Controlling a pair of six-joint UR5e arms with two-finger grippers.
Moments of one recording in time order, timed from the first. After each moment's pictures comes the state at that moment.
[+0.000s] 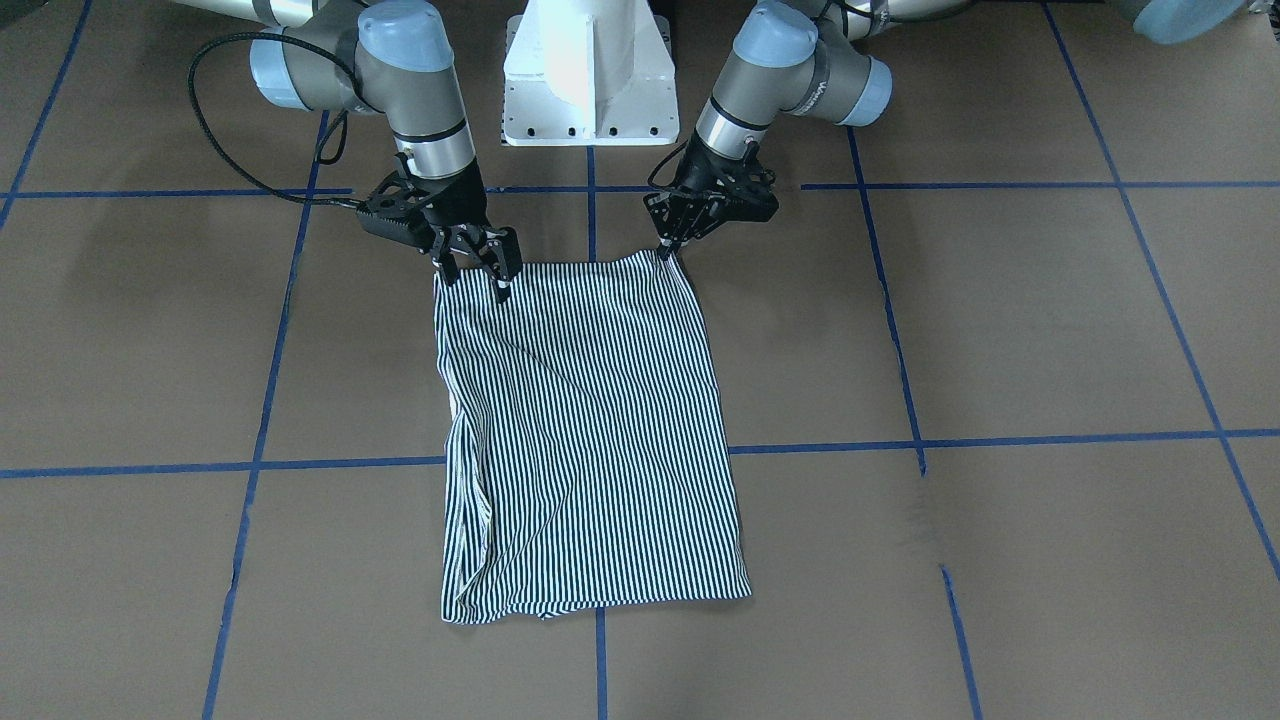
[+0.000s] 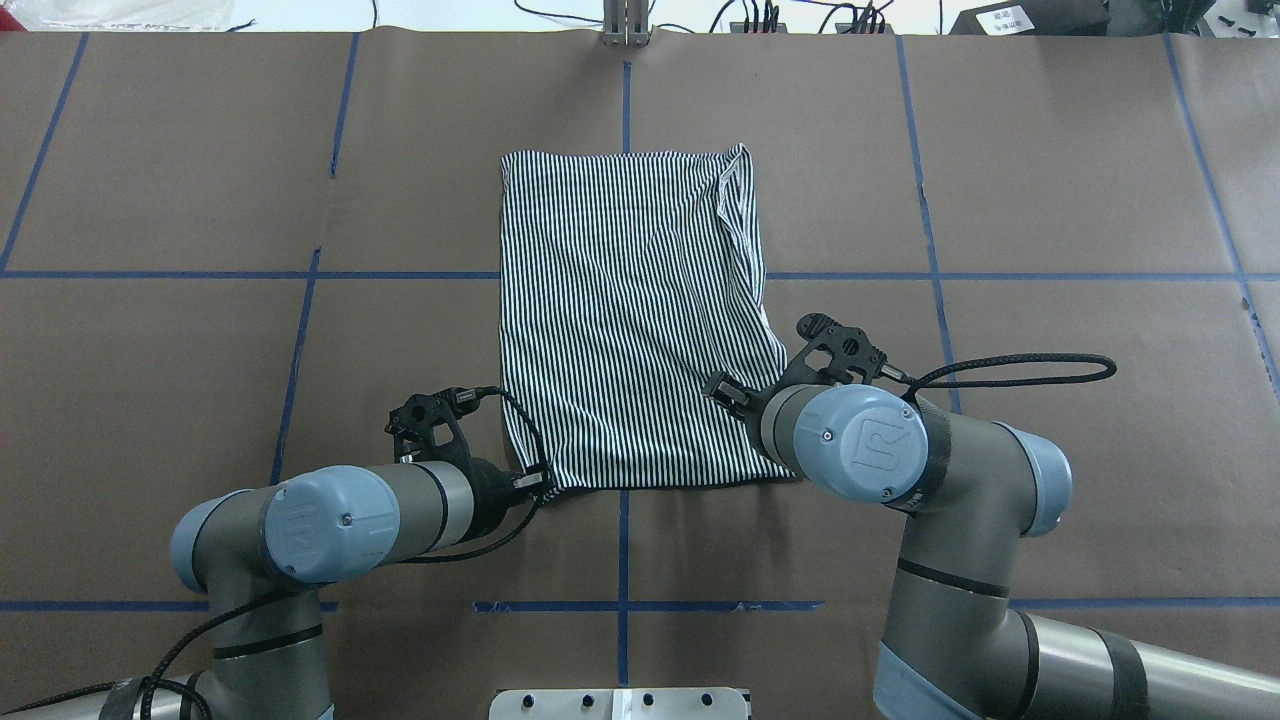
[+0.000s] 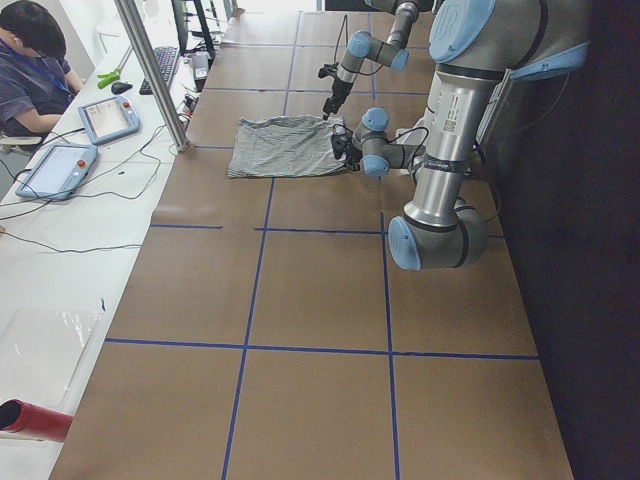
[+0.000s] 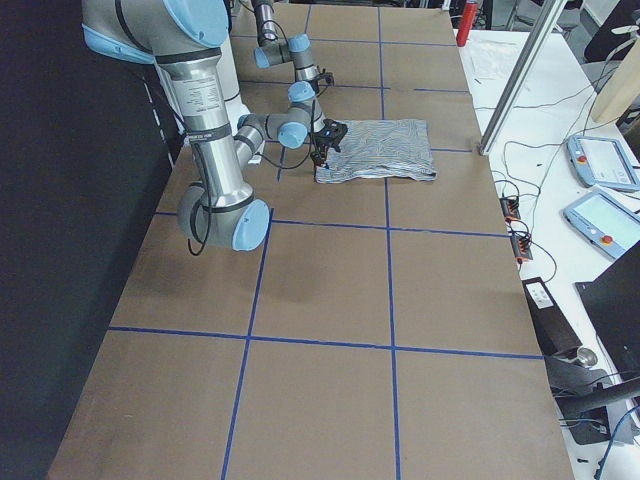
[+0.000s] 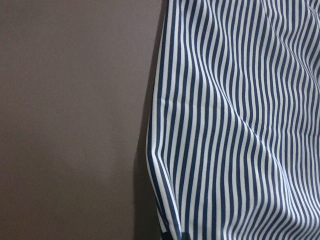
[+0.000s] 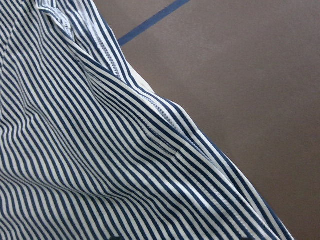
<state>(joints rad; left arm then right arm) -0.28 -1.95 -1.76 -2.17 -1.55 -1.68 0.36 -1.17 1.84 -1.38 1.50 1.90</state>
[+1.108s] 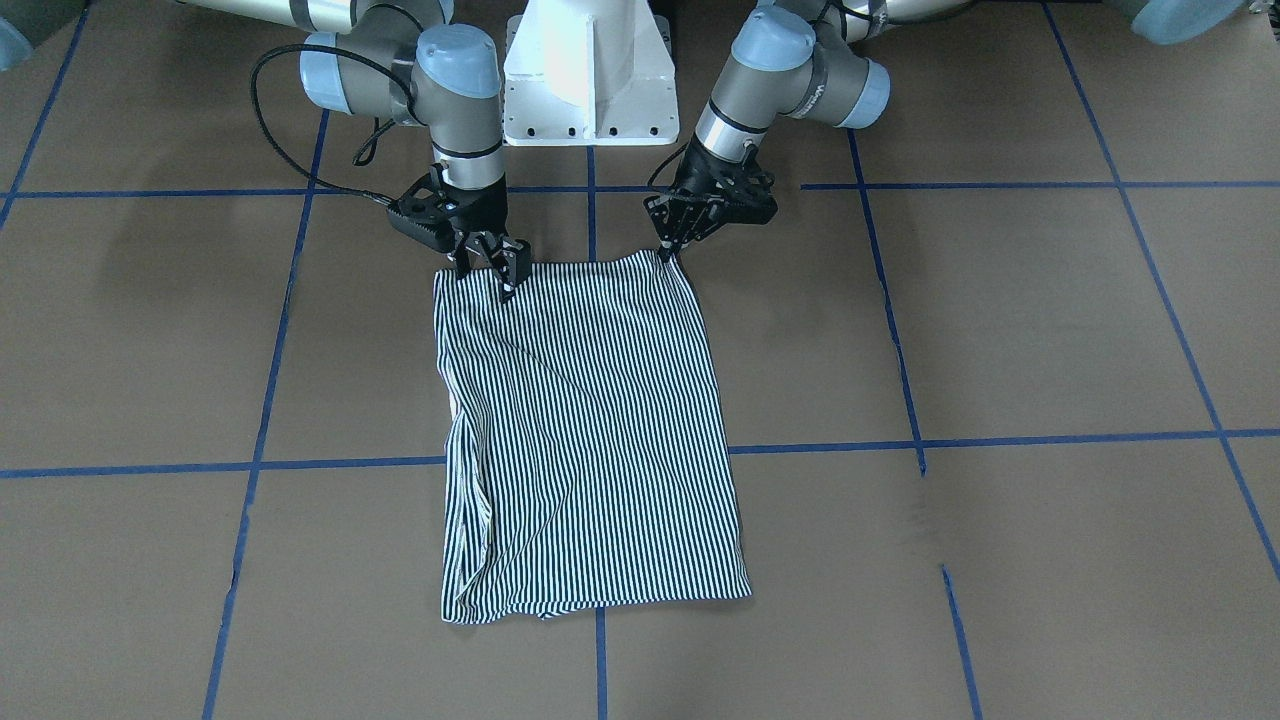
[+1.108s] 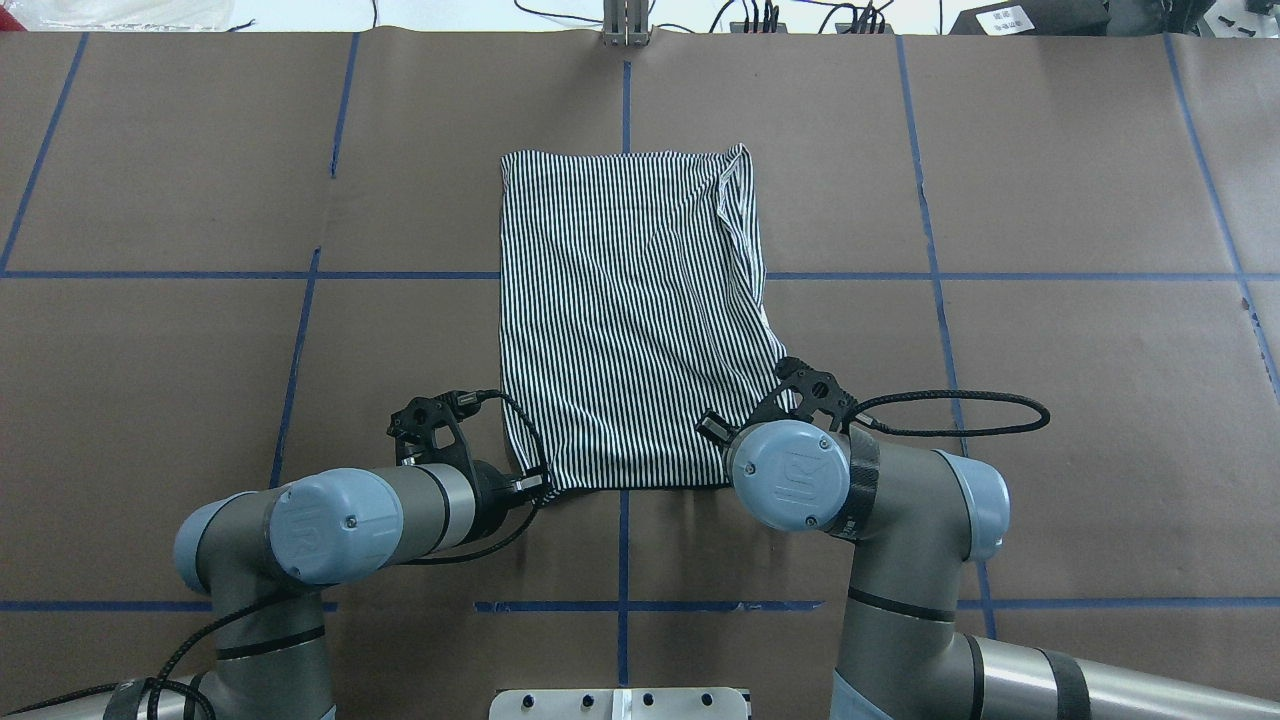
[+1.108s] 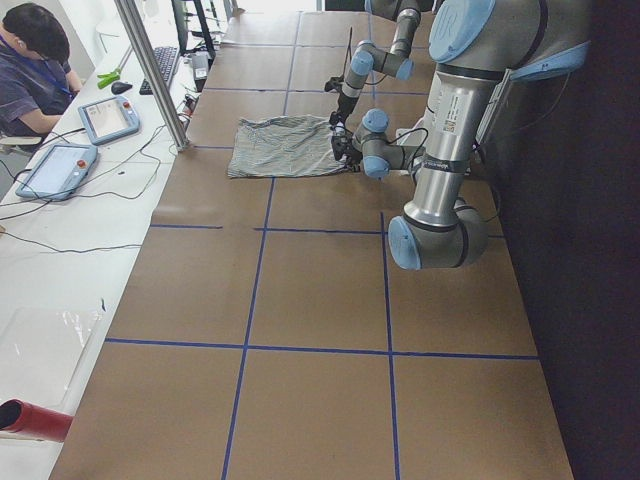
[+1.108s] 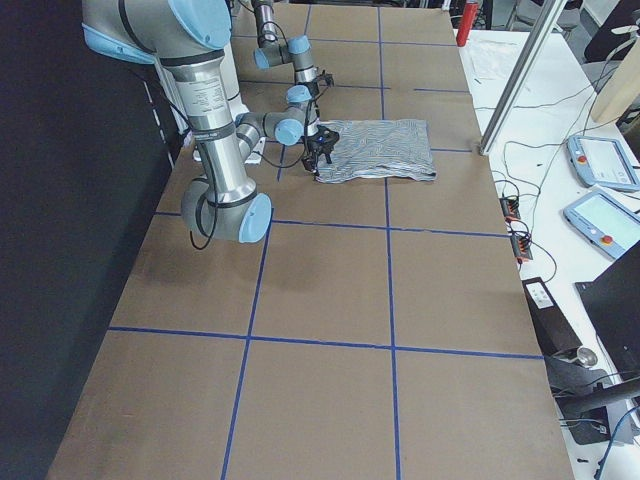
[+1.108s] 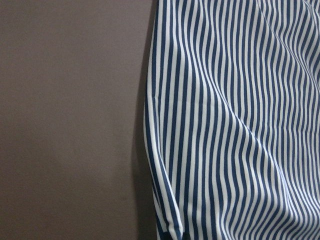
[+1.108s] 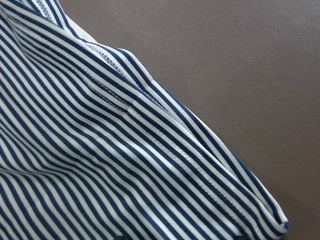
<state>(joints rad) -0.27 -1.95 -1.75 -2.17 -1.55 -1.68 0.31 -1.11 1.77 -1.49 1.50 2.00</state>
